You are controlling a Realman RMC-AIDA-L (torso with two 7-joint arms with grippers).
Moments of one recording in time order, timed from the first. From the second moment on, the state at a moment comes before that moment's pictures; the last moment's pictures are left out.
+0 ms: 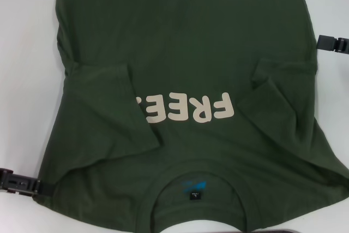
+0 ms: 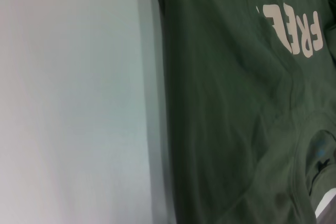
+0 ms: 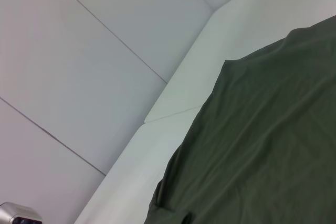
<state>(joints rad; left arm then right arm) -0.43 -1.96 -2.52 -0.77 -0.54 1.88 -2.22 0.48 1.94 -0.12 -0.62 -2.33 -1.83 1.85</state>
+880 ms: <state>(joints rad) -0.47 -2.00 -2.52 -0.78 -0.54 1.87 -2.21 0.48 1.94 -0.12 -0.63 -2.33 -1.83 1.85</state>
